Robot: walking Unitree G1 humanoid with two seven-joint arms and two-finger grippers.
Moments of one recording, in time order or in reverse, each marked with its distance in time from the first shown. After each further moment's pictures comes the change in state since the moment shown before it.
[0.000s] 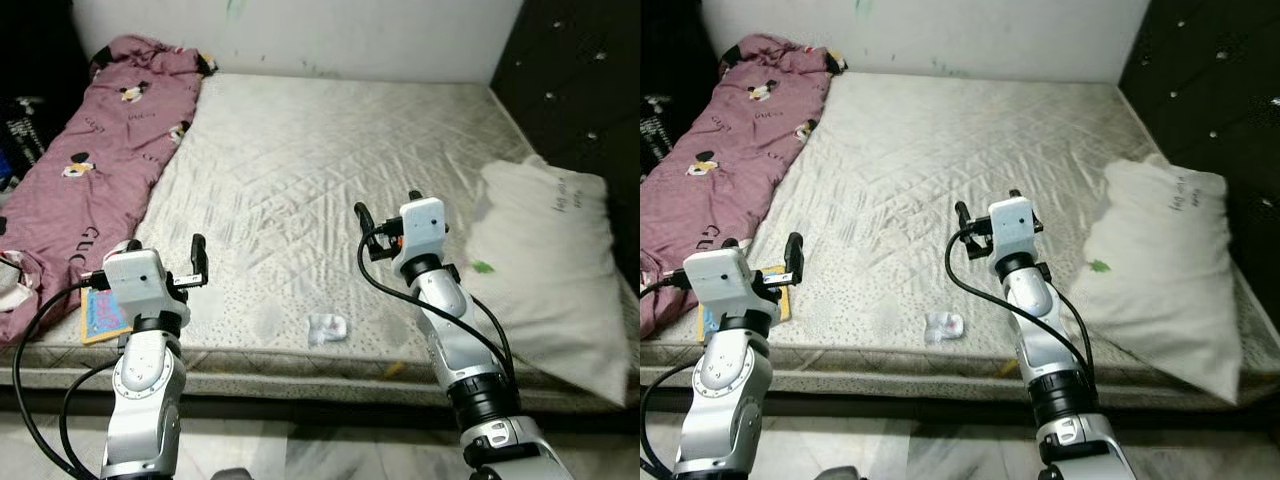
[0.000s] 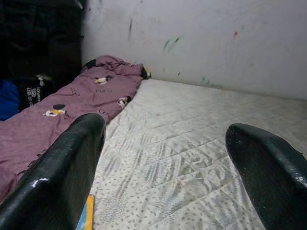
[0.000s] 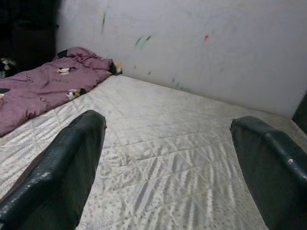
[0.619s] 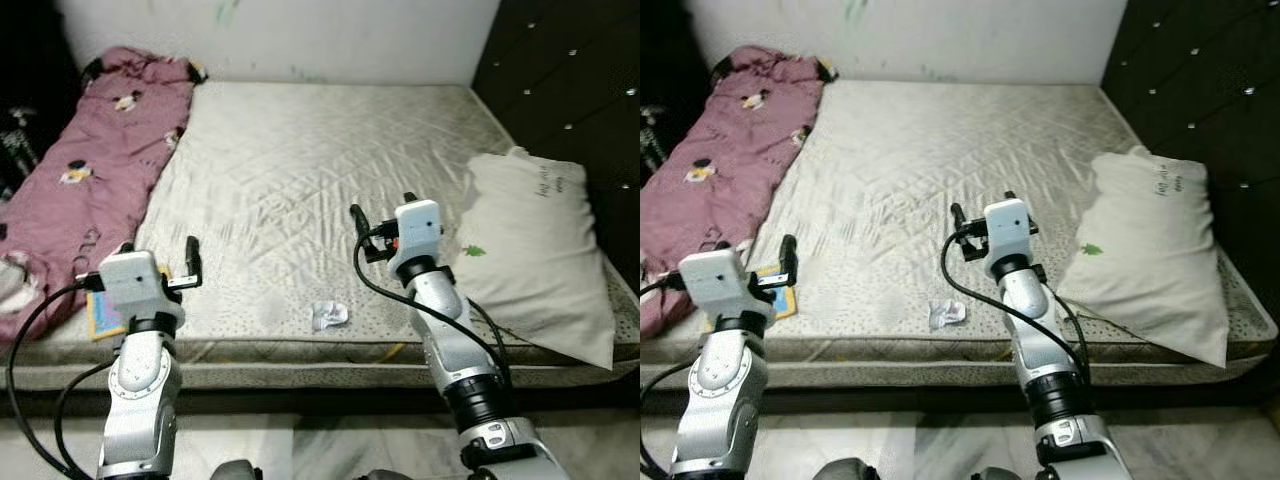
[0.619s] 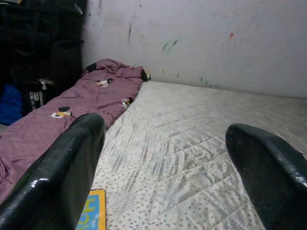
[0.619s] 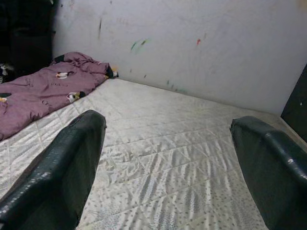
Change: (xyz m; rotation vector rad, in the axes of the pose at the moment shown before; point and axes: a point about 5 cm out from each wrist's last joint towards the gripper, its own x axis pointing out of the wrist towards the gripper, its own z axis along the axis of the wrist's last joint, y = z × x) left arm 0.000 0.004 -0.001 0.016 0.011 0.028; right arm -0.001 0.003 -0.001 0.006 0.003 0.006
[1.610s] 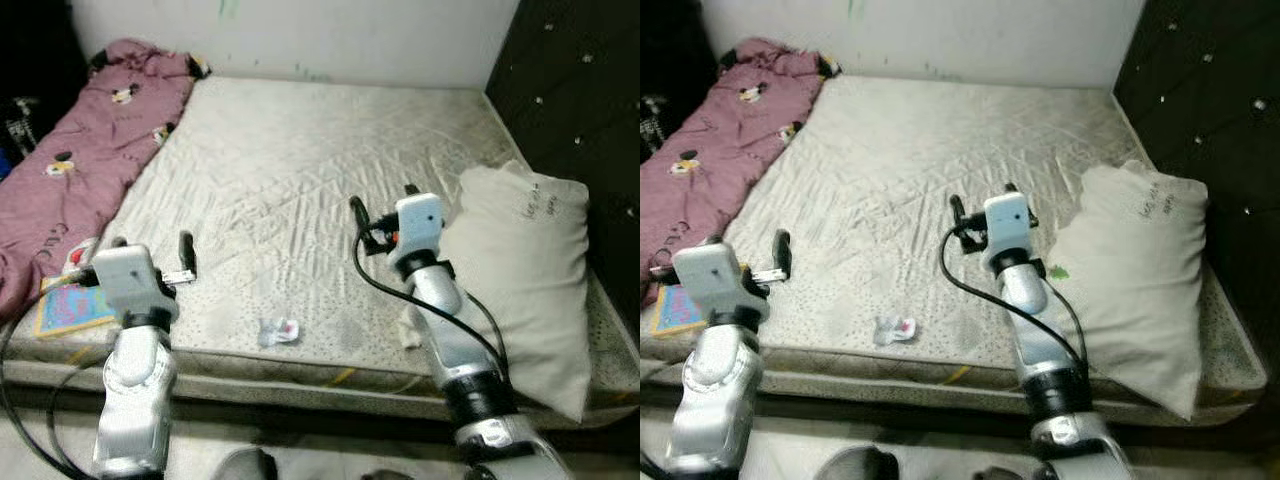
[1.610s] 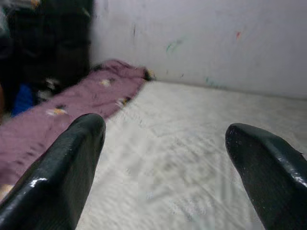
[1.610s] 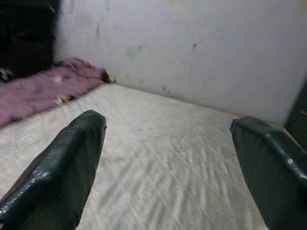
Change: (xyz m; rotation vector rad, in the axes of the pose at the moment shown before) left arm -0.002 -0.005 -0.003 -0.004 0.016 0.005; right arm -0.002 -0.006 0.001 -0.016 -0.004 -0.016
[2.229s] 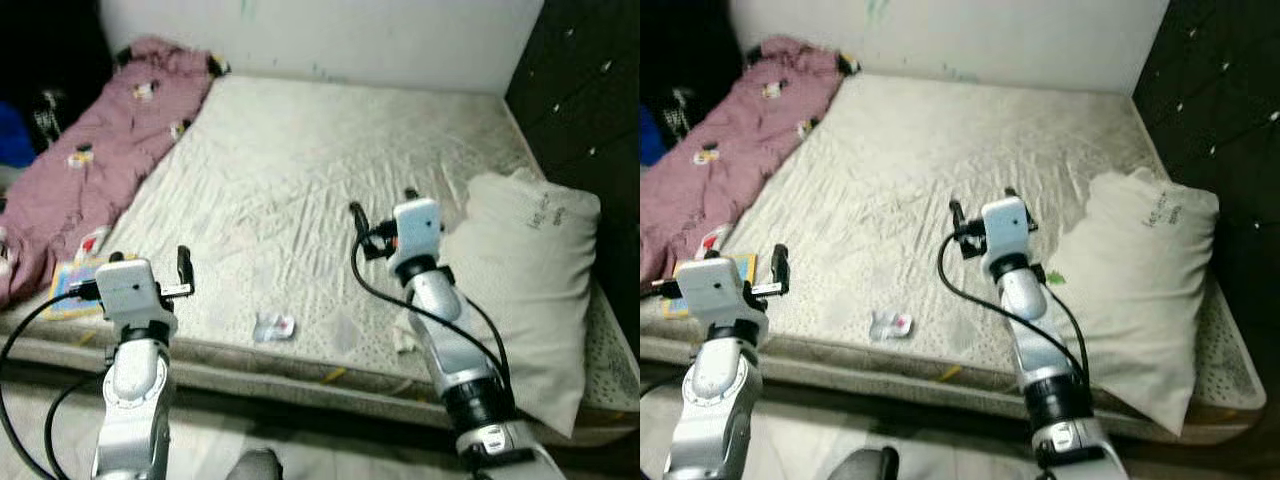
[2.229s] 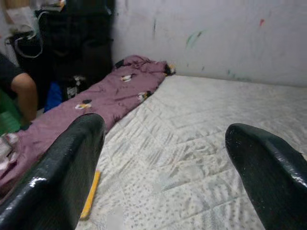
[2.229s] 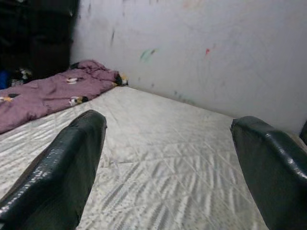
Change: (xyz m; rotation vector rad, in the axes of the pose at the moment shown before) left arm -0.002 0.010 0.001 0.071 -0.002 0.031; right arm 0.000 0.008 0.005 -0.002 -0.032 0.002
